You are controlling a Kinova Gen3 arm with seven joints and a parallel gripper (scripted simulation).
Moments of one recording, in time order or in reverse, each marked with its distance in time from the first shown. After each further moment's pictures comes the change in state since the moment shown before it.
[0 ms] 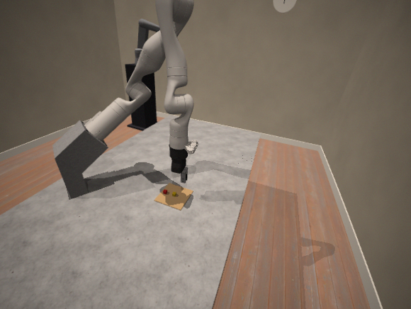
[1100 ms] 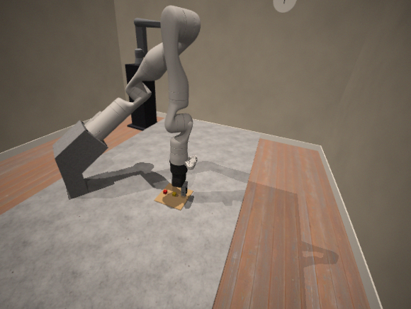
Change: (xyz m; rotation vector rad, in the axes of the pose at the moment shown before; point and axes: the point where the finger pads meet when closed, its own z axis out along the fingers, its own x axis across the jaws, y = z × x) arm 0.007 -0.004 0.072 0.013 0.020 0.000
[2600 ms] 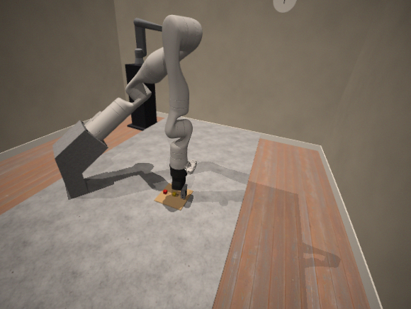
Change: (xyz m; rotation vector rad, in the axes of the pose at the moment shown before) arm -0.007 0.004 0.023 -0.013 -0.020 0.000
